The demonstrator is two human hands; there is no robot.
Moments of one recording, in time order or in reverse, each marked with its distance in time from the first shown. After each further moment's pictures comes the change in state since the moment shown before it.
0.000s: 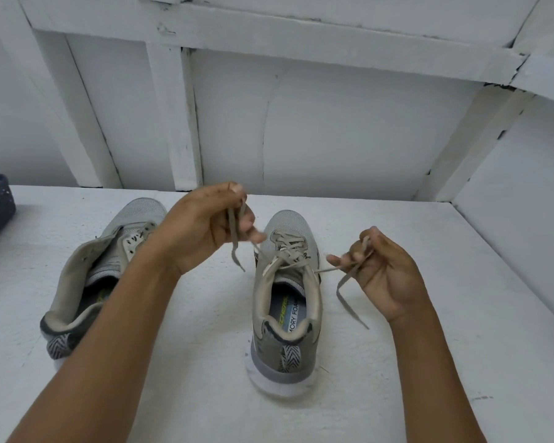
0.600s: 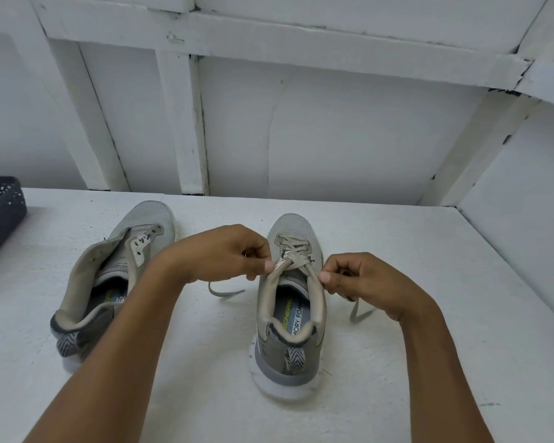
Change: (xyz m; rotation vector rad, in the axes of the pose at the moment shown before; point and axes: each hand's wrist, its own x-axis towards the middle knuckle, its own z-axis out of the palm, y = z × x) left_hand -0.006 -0.005 0.009 1.068 -0.251 -0.247; right_hand -0.002 -0.007 0.015 -0.966 -0.302 0.197
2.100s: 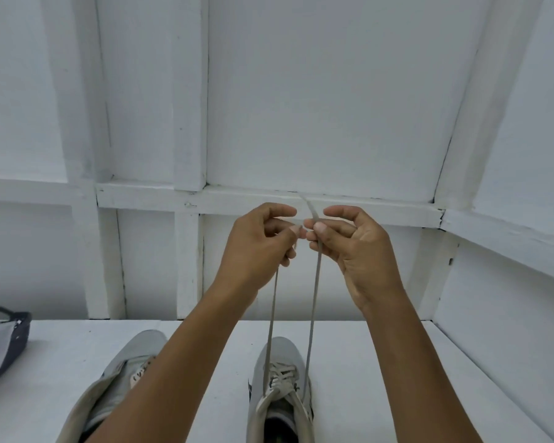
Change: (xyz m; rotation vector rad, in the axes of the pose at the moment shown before) left_hand 0.001 0.146 -0.069 -0.562 0.829 0.447; right_hand 0.012 -0.188 -0.031 0.450 0.584 -0.608
